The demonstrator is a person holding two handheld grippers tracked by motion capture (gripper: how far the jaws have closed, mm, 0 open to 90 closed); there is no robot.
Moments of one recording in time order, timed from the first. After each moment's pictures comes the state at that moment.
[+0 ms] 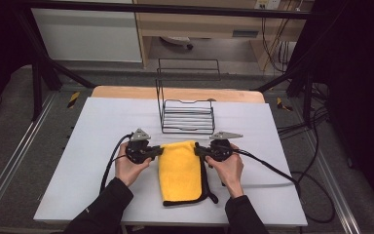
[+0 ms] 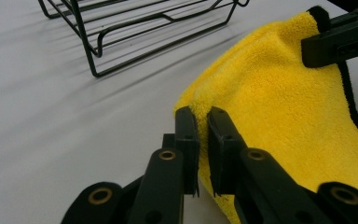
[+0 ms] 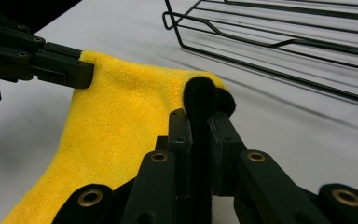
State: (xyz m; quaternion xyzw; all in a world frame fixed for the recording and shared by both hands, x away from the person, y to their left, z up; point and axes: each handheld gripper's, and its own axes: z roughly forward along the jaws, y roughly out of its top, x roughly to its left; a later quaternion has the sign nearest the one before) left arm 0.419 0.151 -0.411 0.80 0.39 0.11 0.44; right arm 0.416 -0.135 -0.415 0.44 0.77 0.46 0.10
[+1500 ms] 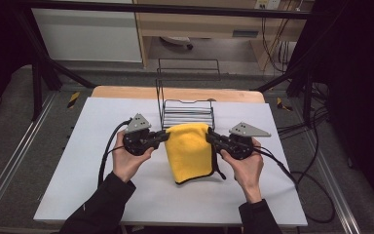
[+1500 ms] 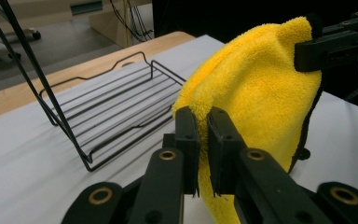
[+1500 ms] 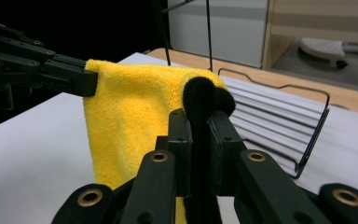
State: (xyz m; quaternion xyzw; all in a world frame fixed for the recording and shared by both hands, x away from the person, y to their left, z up) left arm 0.399 0.137 -0.326 0.78 0.32 0.16 0.51; right arm 0.380 -0.163 -0.334 0.38 0.72 0.54 0.19
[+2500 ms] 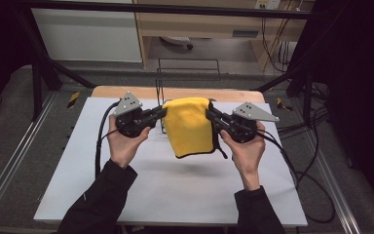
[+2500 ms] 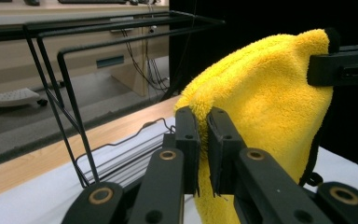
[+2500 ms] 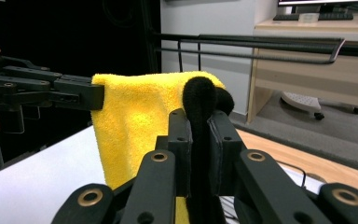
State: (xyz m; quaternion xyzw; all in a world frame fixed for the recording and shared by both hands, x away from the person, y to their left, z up) left arm 0.412 0.144 -0.277 0.72 0.32 0.21 0.57; right arm 0.388 -0.153 -0.276 0.36 0.68 0.59 0.25
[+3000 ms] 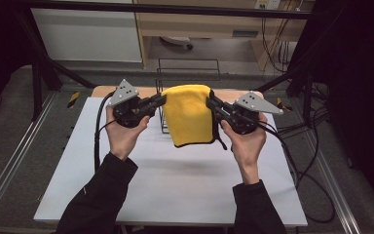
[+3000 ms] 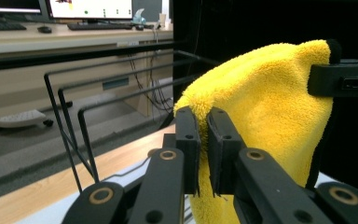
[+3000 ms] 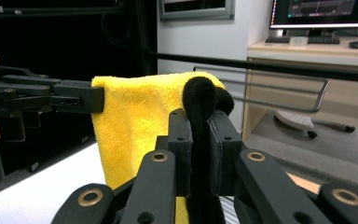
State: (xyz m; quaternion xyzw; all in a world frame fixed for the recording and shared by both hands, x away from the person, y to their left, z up) left arm 0.418 0.144 -0.252 0.70 0.31 0.24 0.60; right arm 0.393 -0.150 -0.251 0.34 0.66 0.61 0.28
